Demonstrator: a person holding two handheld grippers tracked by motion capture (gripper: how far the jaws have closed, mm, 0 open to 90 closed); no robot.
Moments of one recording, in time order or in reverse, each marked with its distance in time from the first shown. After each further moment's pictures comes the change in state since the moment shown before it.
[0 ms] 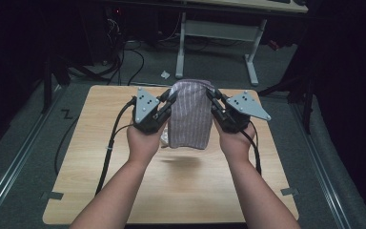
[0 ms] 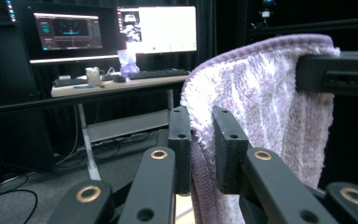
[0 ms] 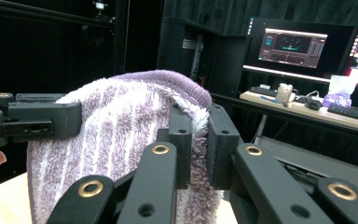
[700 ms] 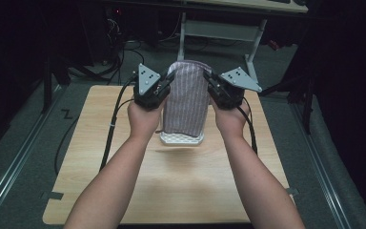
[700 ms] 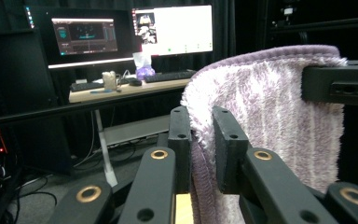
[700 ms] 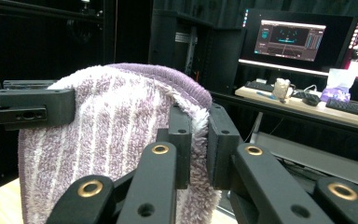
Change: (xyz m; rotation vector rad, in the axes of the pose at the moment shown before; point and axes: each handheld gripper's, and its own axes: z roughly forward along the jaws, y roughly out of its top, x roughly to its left) left arm 0.034 0.017 0.047 0.022 0.048 0.012; right arm -0.023 0.013 0.056 0.038 -0.016 0.015
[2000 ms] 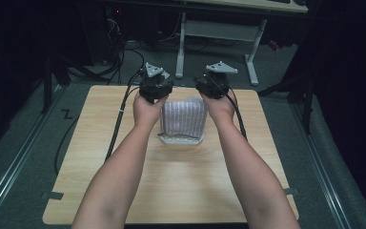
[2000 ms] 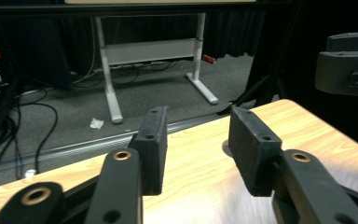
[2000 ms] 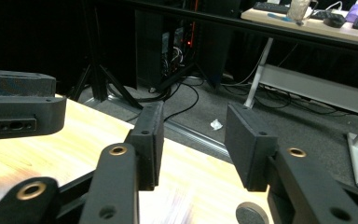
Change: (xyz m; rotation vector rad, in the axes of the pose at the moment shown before) left arm 0.039 -0.052 0.071 0.318 0.046 -0.126; right arm -0.026 -0.048 0.088 0.293 -0.010 0.042
